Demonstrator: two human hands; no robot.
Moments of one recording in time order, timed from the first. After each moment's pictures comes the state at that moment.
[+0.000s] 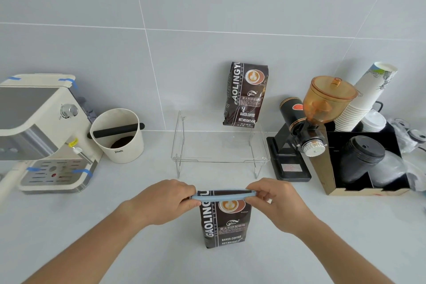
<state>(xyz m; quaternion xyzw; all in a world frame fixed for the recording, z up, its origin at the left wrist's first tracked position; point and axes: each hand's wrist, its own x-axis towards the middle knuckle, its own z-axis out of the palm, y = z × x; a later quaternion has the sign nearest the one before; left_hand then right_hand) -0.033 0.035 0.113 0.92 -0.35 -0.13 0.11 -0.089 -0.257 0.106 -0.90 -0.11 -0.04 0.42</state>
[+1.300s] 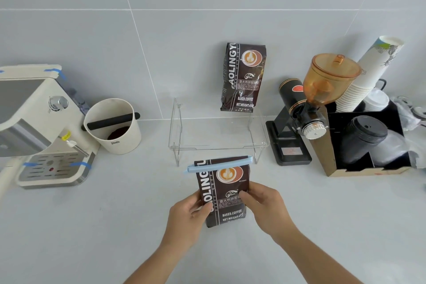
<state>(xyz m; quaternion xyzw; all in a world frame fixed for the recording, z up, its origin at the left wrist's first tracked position) -0.101 -0.017 0.037 0.77 0.01 -0.10 0.63 -0.112 -0.224 0.047 -0.77 0.11 0.04 0.62</state>
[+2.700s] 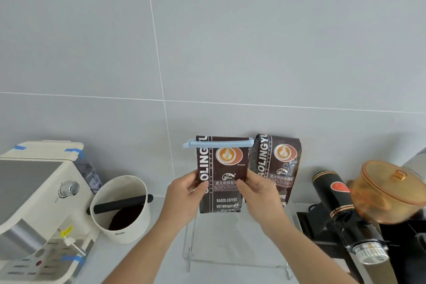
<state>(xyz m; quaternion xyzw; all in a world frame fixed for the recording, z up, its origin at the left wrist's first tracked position) 0.151 0.013 0.149 0.78 -0.05 0.05 0.63 0.130 -0.175 0.162 -0.77 0.02 -0.05 0.64</state>
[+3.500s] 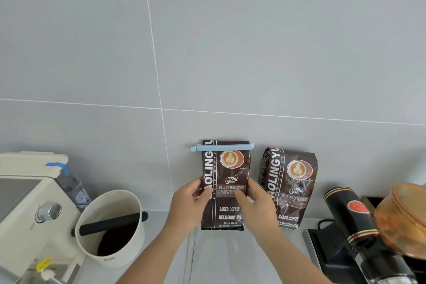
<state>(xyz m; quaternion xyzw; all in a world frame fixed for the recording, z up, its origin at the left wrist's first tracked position) 0.211 0.008 0.120 0.79 -0.03 0.03 0.61 0.182 -0.160 0.133 -0.81 0.09 -0.08 0.57</state>
